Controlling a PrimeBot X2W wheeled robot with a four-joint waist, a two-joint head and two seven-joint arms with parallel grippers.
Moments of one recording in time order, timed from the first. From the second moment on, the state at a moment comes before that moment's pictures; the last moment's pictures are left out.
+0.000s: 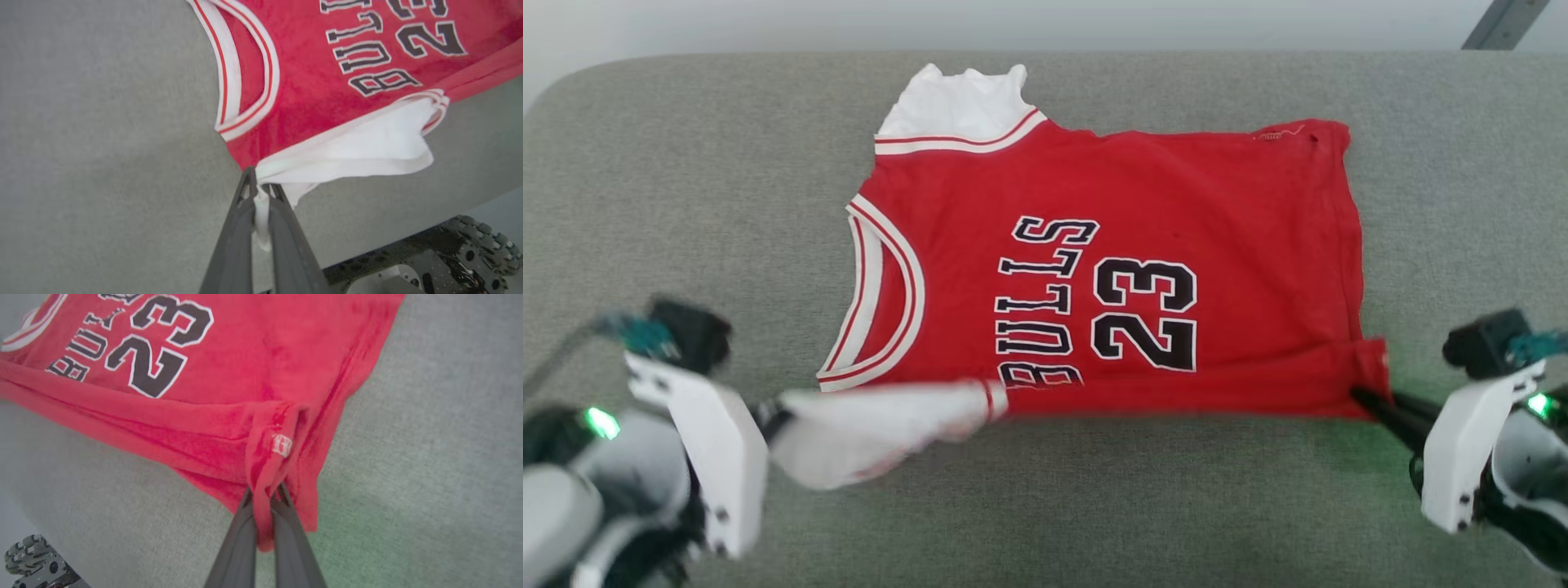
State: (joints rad) left arm -0.44 1.07 -0.78 -0.32 -1.11 0.35 0.54; right arm -0.26 -0.67 0.41 0.11 0.82 0.13 0.43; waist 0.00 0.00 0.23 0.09
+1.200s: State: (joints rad) left arm -1.06 0.57 -0.81 0.80 -1.01 -0.09 0.55; right arm -0.77 -0.34 0.37 0.54 0.56 0.13 0.55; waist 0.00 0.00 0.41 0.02
